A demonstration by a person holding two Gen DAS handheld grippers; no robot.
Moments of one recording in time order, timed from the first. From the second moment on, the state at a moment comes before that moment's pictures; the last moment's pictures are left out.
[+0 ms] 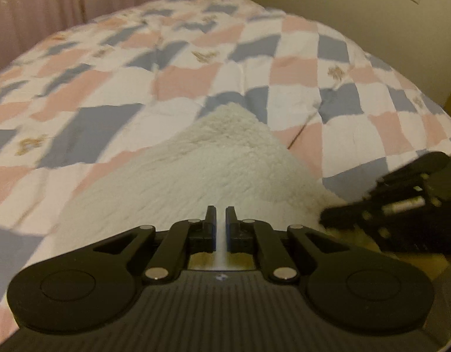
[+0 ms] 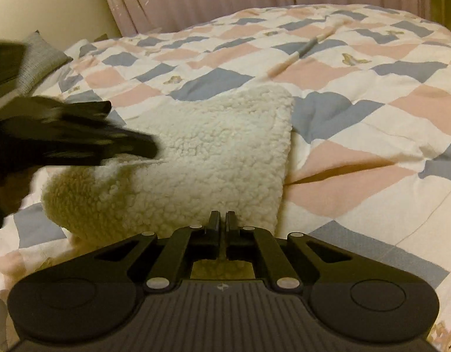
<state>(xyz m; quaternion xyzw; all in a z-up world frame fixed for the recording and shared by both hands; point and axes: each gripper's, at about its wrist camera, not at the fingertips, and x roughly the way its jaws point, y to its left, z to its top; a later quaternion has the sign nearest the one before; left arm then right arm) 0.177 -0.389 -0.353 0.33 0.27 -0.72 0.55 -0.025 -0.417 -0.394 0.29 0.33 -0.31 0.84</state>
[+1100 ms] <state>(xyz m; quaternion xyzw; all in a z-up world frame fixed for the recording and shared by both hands) 0.213 -0.337 -0.350 0.27 0.33 -0.61 0.67 0.001 -0.422 -0.361 0.23 0.31 -0.36 0.85</state>
